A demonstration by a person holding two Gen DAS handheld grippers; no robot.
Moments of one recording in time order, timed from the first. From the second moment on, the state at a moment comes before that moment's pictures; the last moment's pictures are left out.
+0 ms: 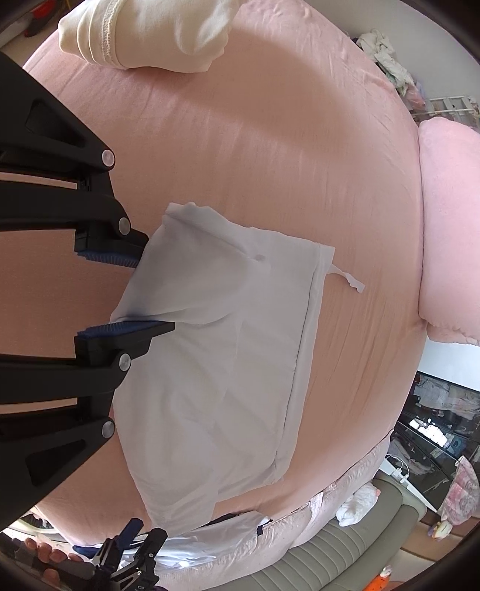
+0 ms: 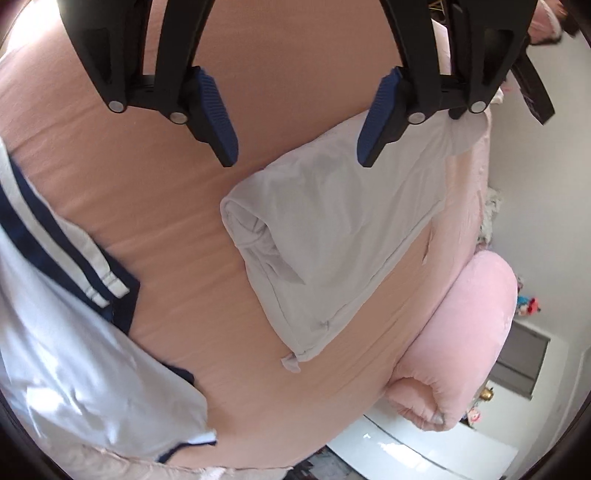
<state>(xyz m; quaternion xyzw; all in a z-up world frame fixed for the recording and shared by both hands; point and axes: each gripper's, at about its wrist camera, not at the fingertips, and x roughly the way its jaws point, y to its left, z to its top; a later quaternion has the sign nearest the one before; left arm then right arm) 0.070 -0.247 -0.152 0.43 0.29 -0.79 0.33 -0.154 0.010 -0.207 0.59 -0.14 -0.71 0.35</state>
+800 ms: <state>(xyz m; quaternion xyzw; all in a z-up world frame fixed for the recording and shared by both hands) 0.072 -0.245 -0.158 0.44 0.30 -0.78 0.33 -0.182 -0.048 -0.254 0.60 -0.23 -0.67 0.38</state>
